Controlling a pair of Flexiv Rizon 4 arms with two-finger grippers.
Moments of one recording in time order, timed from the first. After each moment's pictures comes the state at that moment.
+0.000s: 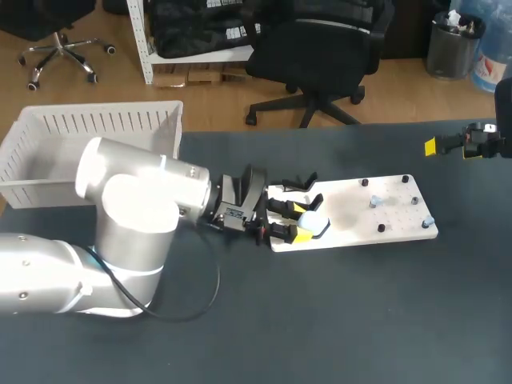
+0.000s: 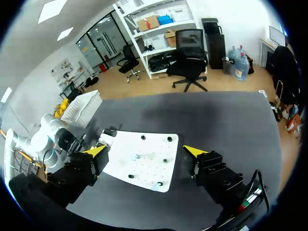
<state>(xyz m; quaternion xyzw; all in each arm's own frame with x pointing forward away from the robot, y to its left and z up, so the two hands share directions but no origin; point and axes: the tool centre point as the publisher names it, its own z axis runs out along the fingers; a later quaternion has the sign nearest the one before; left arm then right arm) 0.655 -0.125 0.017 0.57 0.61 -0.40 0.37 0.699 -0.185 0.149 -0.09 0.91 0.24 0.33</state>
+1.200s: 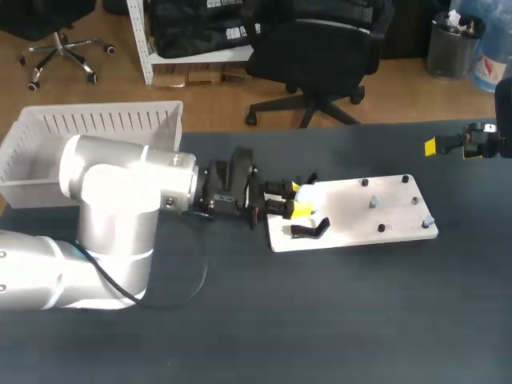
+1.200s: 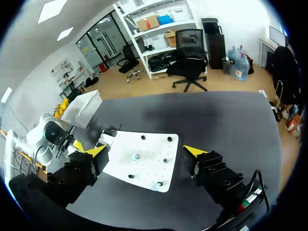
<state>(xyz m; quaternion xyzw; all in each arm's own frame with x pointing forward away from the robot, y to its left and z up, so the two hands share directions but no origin) 0.651 -0.125 0.090 0.55 0.55 -0.44 0.44 0.699 -0.185 0.149 -0.09 0.91 0.24 0.33</state>
